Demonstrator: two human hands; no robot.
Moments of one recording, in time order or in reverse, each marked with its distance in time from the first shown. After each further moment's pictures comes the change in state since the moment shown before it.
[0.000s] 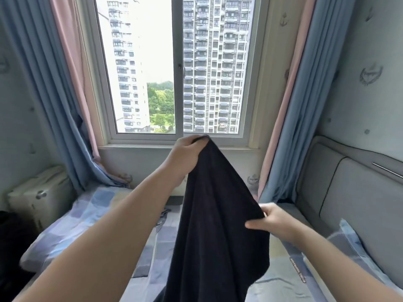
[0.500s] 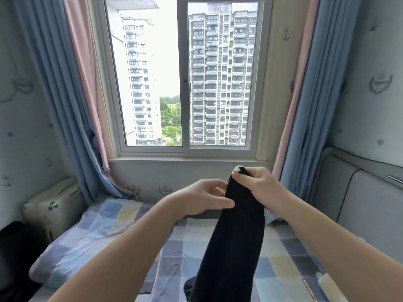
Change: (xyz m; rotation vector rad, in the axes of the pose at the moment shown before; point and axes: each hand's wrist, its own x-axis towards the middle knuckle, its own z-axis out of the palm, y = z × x) left_hand -0.019 -0.020 0.037 0.332 -0.491 -0.197; right_hand 0.023 -0.105 -0.016 0.092 0.228 -0.248
